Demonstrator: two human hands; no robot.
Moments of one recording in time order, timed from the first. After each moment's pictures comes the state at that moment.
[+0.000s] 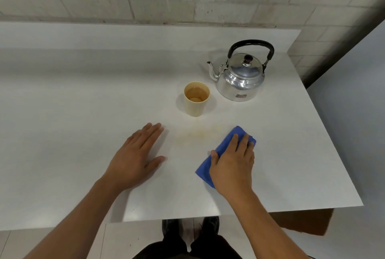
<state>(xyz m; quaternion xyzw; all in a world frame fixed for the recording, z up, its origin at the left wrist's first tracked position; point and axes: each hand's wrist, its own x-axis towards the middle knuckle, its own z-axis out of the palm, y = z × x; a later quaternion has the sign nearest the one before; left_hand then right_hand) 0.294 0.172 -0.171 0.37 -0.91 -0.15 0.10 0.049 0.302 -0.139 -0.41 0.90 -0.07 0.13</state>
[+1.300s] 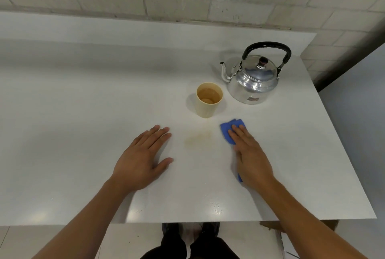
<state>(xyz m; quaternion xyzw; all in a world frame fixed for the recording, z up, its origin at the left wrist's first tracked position) 0.298 0.171 -0.180 0.39 -0.91 -0.14 0.08 -0.018 0.289 -0.165 -0.62 0.75 -0.18 0.14</state>
